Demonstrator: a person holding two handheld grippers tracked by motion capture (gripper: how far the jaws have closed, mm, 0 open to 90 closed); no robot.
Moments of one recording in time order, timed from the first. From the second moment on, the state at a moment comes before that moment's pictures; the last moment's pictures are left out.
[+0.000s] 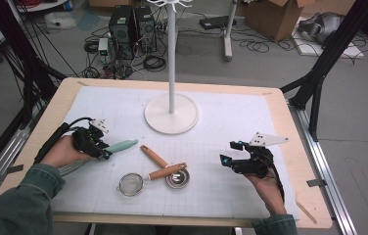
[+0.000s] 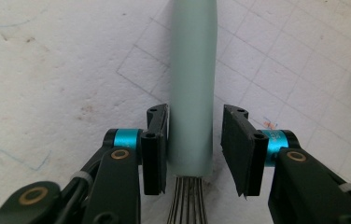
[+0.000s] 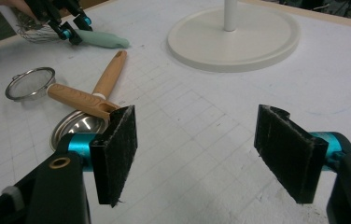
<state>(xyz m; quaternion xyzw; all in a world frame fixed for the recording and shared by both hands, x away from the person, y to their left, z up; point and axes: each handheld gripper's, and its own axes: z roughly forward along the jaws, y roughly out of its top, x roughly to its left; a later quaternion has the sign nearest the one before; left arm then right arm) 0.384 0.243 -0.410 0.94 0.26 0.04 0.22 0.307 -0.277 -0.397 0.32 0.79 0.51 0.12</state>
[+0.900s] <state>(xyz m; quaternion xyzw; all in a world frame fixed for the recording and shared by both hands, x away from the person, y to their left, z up) 0.383 0.240 -0.407 0.94 0.26 0.04 0.22 0.305 -0.272 -0.402 0.32 0.79 0.51 0.12</state>
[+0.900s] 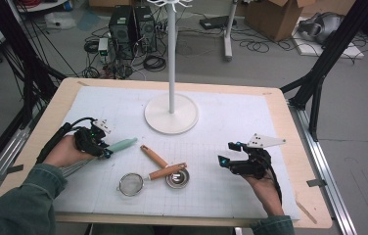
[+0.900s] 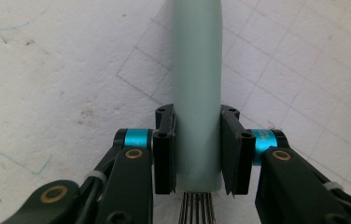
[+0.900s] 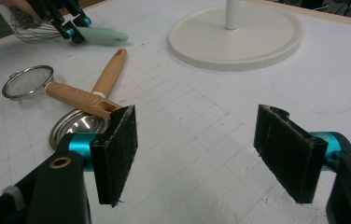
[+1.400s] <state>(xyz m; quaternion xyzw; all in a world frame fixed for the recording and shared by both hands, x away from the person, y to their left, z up) 0.376 0.241 -0.377 0.93 0.24 0.05 0.29 0.307 -0.268 -0.398 0.32 0.79 0.51 0.12</state>
